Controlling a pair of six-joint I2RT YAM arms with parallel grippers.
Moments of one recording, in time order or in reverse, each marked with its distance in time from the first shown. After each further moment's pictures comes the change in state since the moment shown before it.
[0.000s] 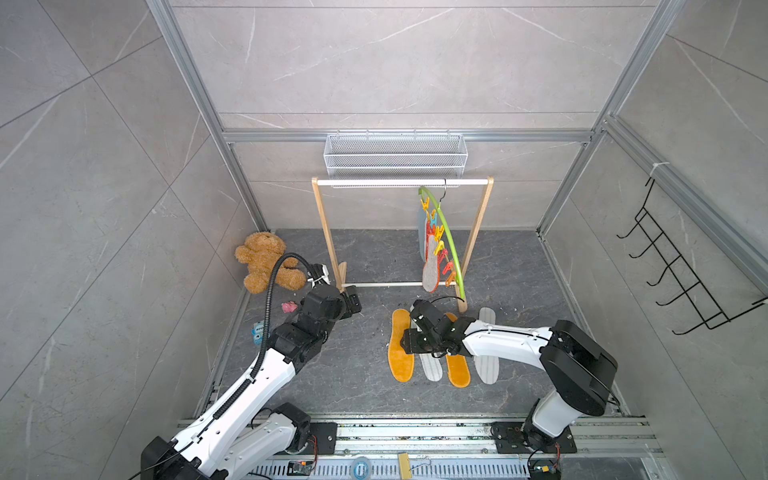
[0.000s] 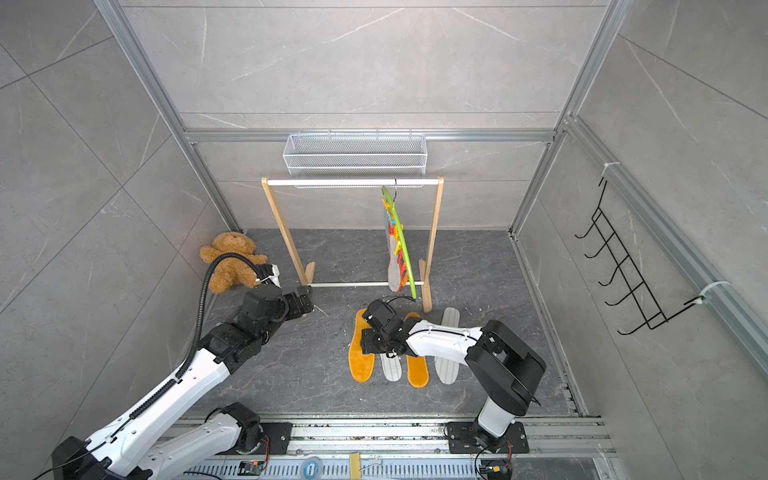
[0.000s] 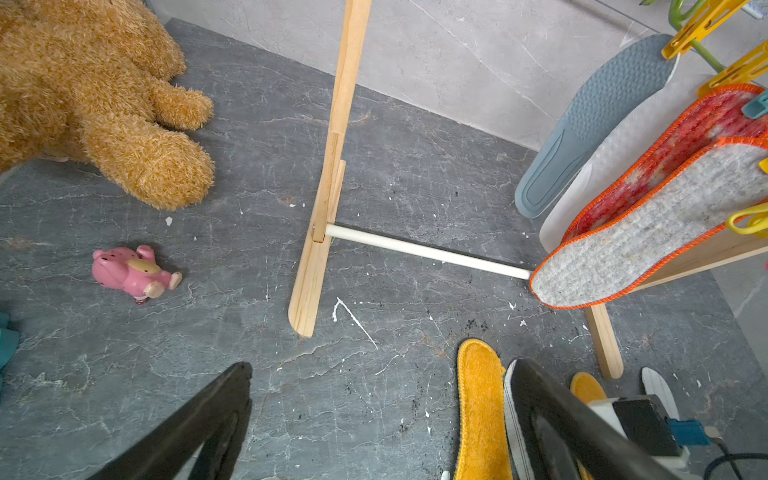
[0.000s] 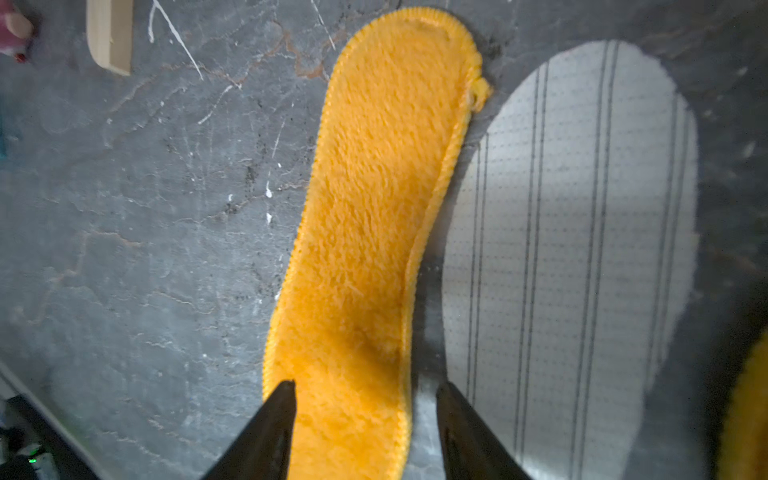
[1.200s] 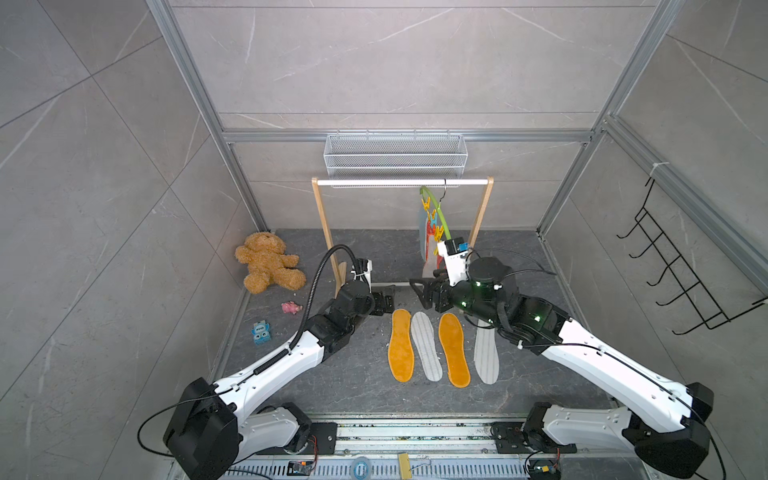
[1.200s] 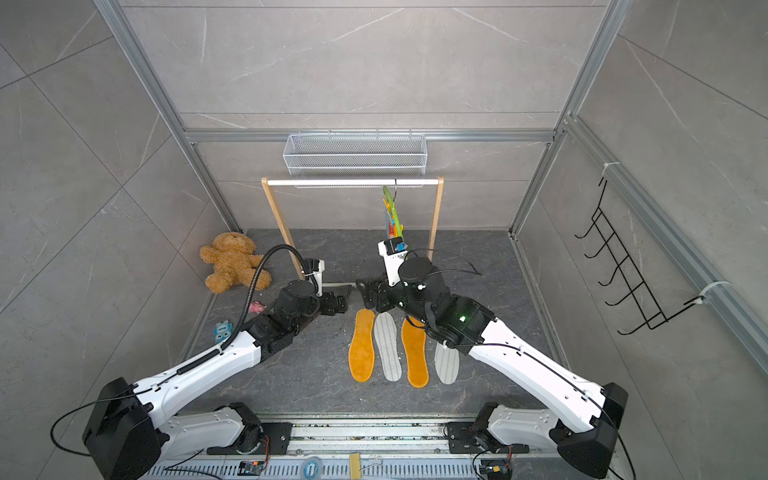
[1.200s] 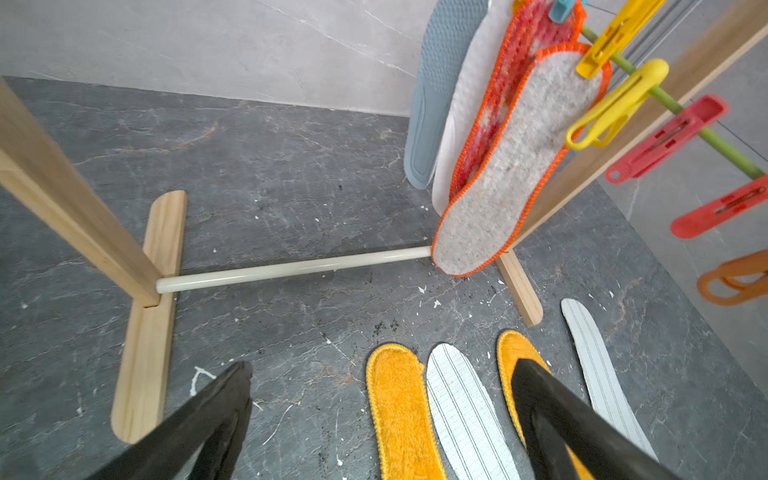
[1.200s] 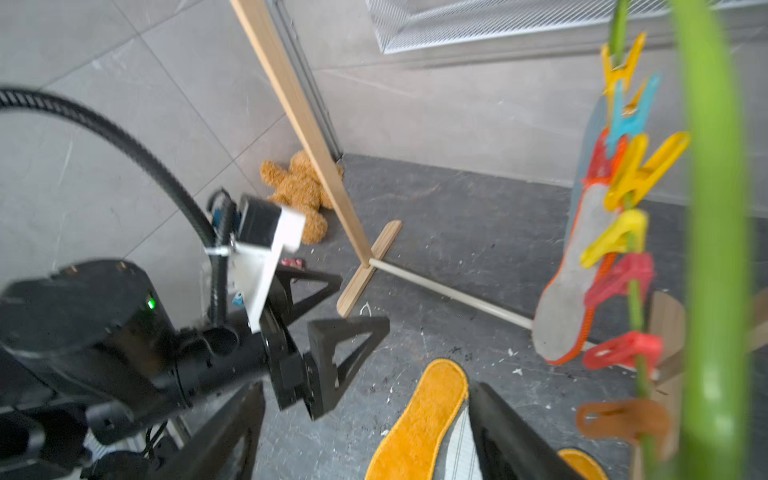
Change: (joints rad) left arm -0.159 0.262 0.000 0.370 0.124 0.166; right arm -0.031 -0.458 0.401 -0.222 0.200 -0.361
